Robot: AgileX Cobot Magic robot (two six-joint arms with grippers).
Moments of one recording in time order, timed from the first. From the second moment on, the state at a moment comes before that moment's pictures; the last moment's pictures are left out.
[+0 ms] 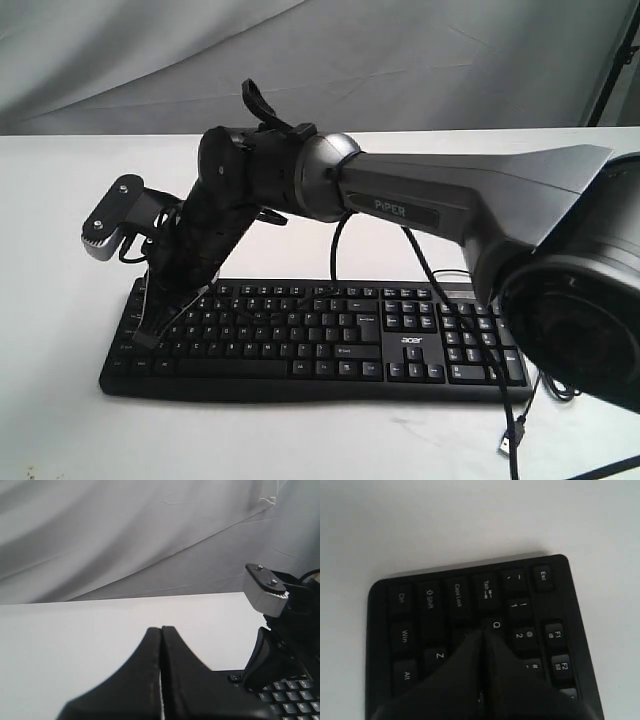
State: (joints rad) left arm 0.04 0.00 0.00 0.03 0.16 -0.02; right arm 0.97 2.35 -1.91 0.41 0.78 -0.78
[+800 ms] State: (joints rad) left arm 0.04 0.00 0.00 0.03 0.16 -0.02; right arm 0.99 2.36 -1.85 0.37 0.73 -0.75
